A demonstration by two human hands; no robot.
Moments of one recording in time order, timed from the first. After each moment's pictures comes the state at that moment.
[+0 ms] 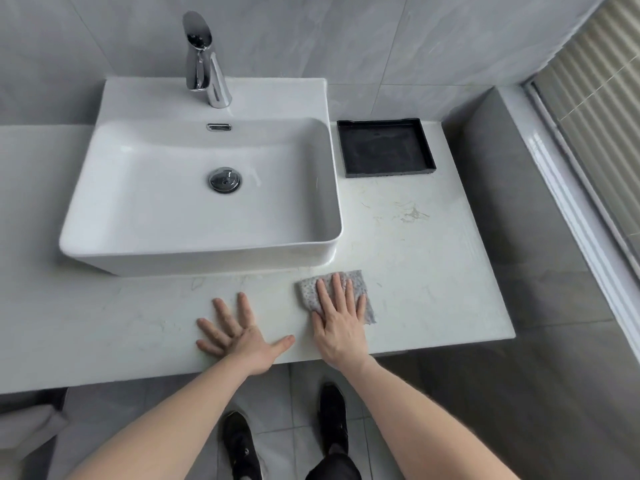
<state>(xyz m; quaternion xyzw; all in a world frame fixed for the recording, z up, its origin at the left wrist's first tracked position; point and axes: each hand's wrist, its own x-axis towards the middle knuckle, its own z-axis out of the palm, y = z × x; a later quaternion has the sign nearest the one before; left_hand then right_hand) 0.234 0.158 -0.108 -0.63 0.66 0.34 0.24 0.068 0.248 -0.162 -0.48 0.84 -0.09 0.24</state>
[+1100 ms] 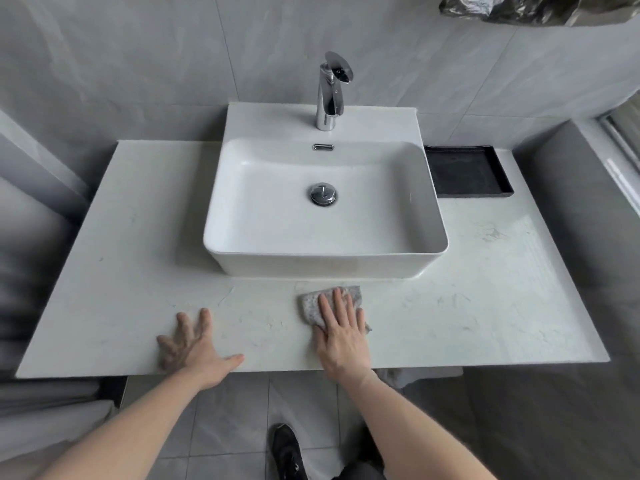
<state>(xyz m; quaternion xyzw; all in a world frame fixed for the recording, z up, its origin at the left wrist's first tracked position) 0.496 0.043 -0.116 -0.66 0.66 0.25 0.25 0.241 0.164 -0.159 -0.52 0.82 -0.07 0.24</state>
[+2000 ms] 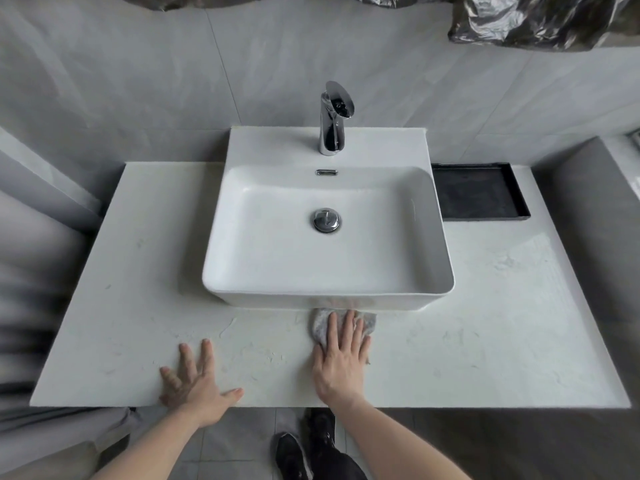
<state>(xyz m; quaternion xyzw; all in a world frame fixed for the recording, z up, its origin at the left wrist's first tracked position) 0.480 0.036 -0.097 -0.65 0.62 0.29 0.32 0.241 0.136 -0.160 -0.45 0.85 -0.08 0.26</state>
